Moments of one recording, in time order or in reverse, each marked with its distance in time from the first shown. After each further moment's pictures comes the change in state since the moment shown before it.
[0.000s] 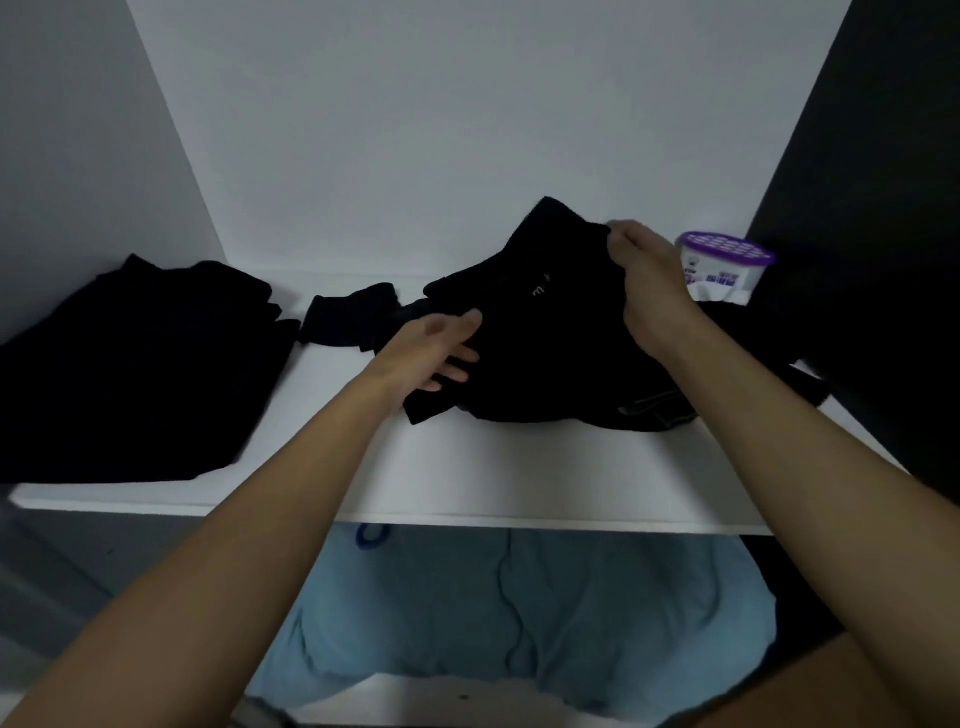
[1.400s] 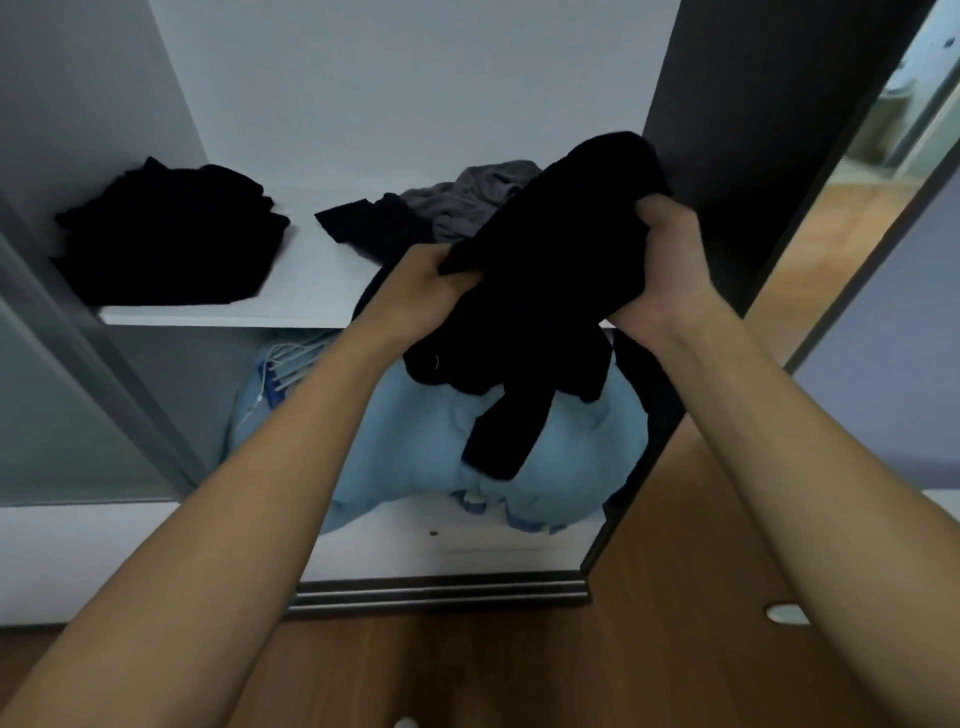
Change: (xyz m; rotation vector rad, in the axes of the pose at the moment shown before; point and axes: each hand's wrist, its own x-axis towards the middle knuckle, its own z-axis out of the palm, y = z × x) left_hand -0.278 0.039 0.099 0.049 0.033 0.422; right_hand -0.328 -0.127 -0.052 0.543 -0.081 0.284
